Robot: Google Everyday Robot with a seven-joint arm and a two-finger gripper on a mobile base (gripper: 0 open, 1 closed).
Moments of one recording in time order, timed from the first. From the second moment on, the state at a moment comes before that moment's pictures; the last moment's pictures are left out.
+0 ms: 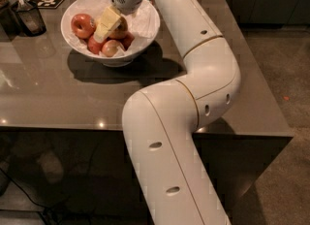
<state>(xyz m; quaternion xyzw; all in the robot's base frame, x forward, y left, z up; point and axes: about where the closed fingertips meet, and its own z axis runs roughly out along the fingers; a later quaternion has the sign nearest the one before) 0.762 0.102 0.909 -0.51 0.83 0.14 0.20</state>
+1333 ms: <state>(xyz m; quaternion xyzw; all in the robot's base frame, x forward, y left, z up) 0.780 0.120 0.910 -0.51 0.82 0.14 0.24</state>
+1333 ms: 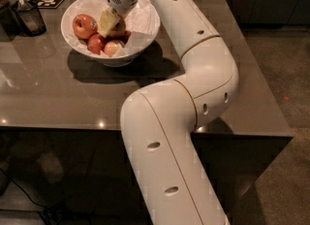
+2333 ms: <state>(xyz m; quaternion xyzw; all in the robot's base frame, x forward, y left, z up) 0.734 0.133 1.010 -0.57 0.75 0.13 0.31</state>
